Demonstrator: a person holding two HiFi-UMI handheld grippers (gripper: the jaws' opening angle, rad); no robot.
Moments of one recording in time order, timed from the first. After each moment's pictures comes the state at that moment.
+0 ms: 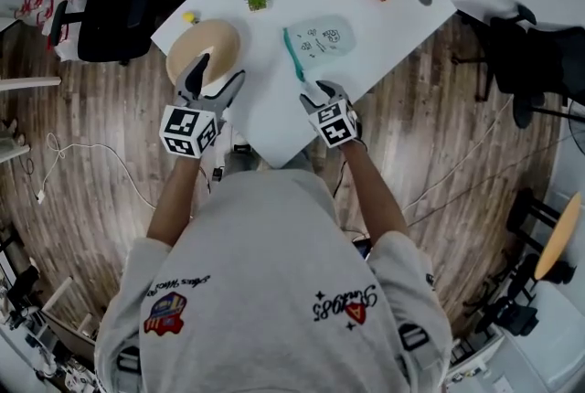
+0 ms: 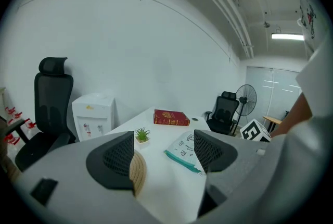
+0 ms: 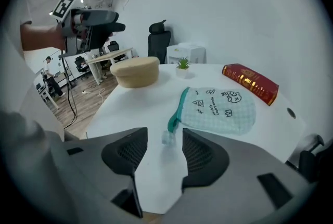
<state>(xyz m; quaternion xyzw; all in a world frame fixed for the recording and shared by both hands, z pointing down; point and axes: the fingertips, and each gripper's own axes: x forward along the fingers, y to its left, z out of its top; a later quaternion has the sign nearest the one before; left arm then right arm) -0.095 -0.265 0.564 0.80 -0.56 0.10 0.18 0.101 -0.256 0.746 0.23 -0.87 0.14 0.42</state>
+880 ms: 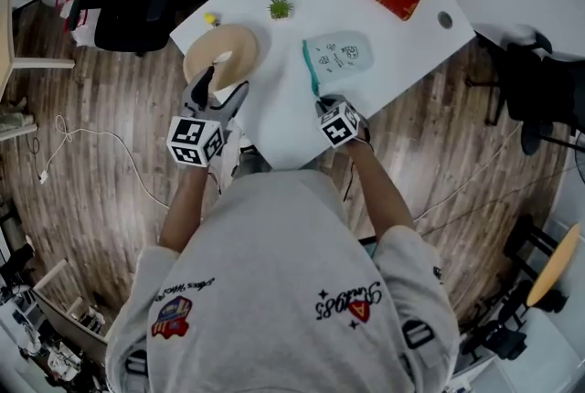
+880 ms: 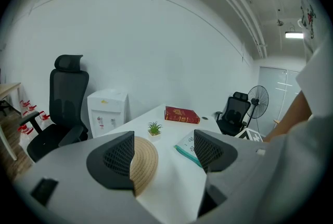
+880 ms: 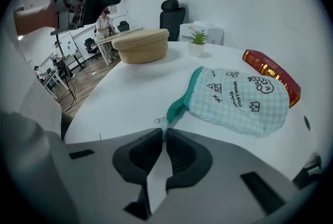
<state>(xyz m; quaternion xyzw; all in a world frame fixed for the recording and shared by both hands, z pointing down) -0.129 -0.250 0.575 0.76 -0.61 0.10 0.21 0.094 -0.254 0.801 0.15 -0.83 0.14 0.52</state>
